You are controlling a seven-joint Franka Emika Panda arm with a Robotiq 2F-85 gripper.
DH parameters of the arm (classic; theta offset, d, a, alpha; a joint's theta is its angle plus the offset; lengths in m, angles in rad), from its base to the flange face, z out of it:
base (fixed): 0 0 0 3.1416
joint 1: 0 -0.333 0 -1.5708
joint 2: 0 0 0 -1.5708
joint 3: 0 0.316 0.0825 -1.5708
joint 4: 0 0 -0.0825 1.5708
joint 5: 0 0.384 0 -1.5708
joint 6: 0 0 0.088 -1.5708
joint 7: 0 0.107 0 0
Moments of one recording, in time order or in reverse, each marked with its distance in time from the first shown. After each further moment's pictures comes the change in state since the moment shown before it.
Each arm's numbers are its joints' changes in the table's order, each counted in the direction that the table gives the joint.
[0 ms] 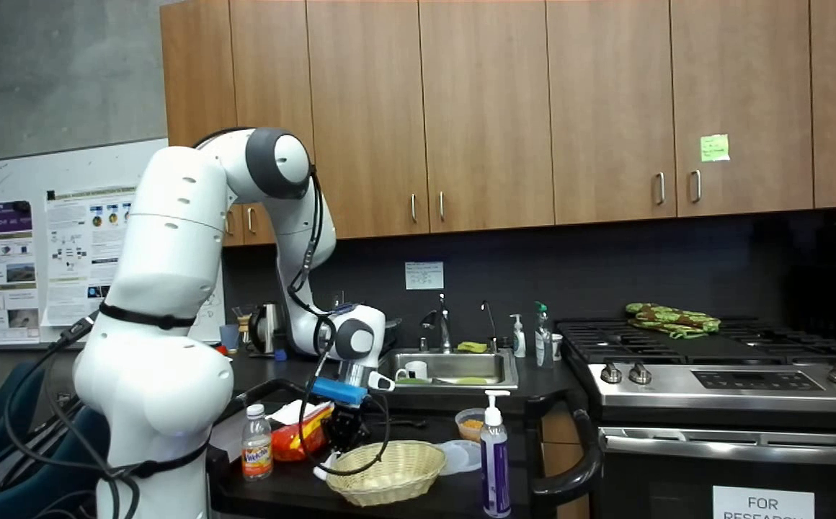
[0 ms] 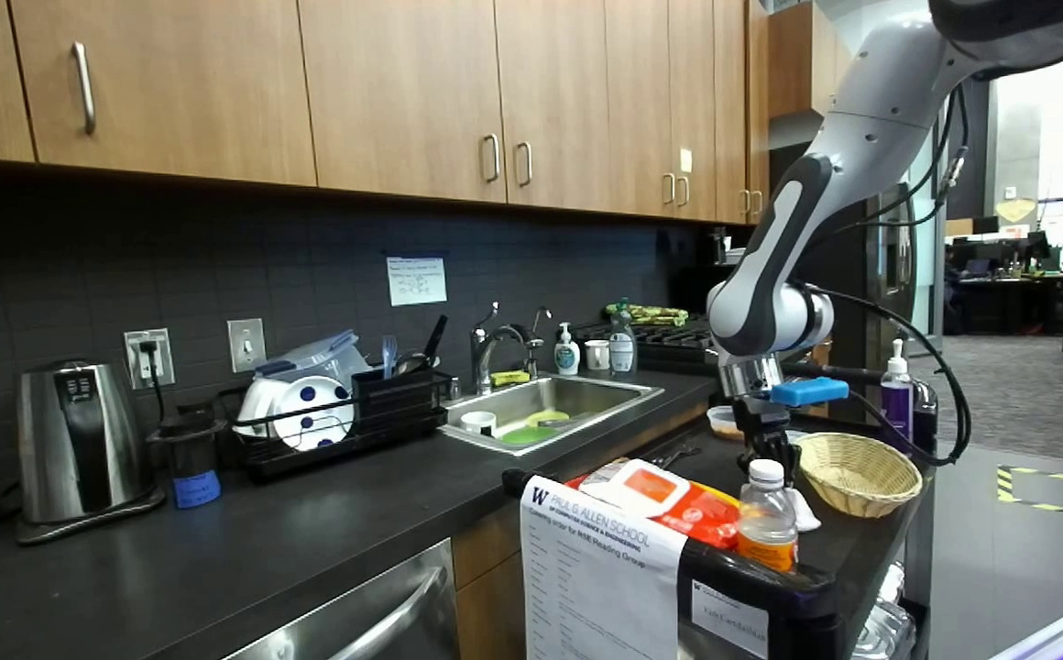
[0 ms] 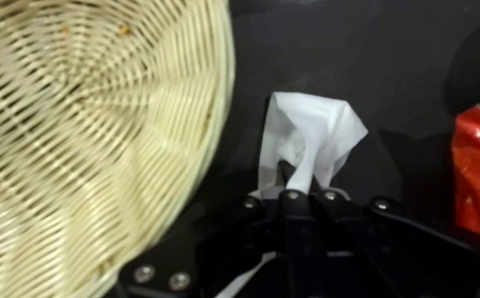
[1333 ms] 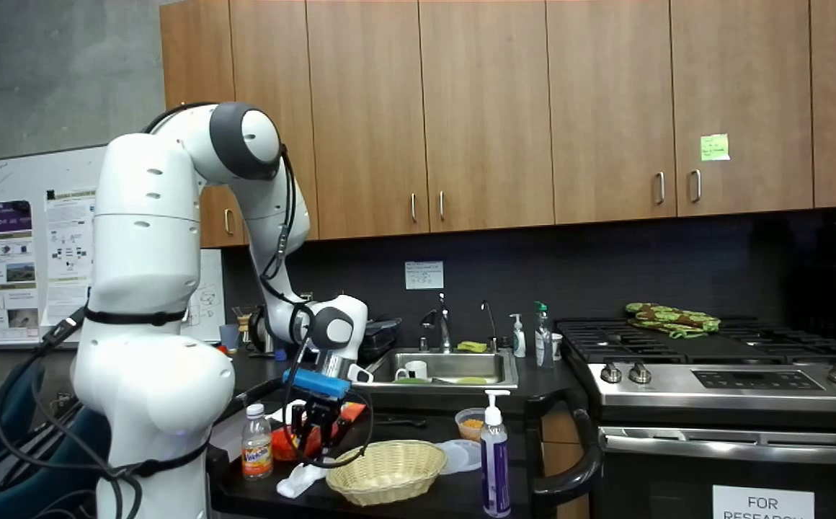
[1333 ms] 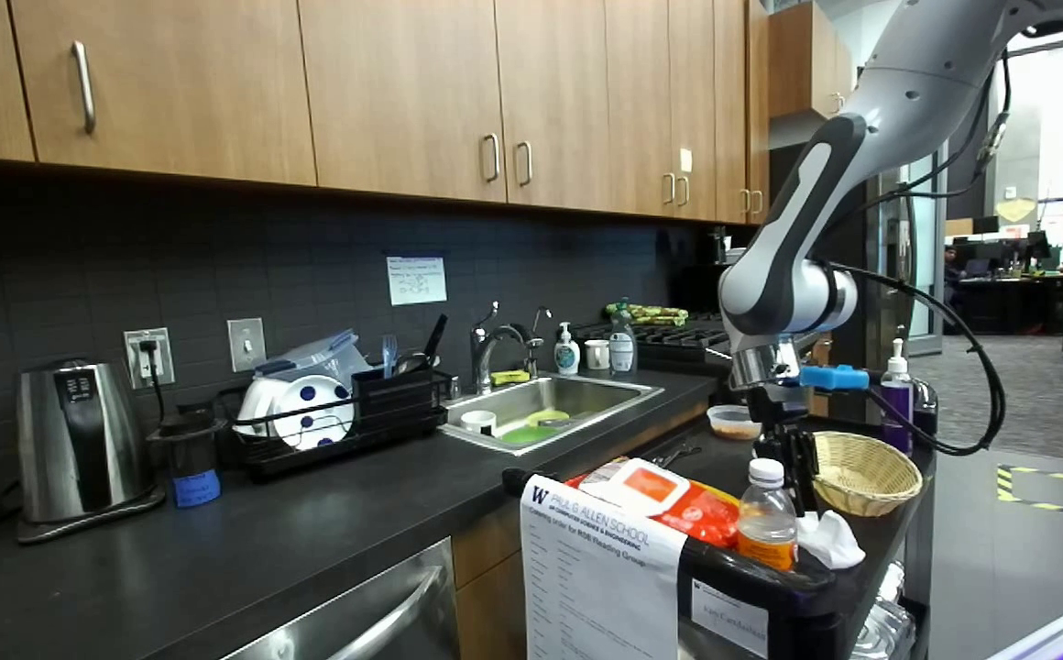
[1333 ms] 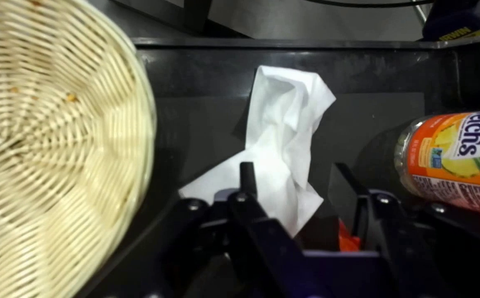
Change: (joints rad) arm -0.022 0.171 0.050 0.129 0.110 0.065 -0.177
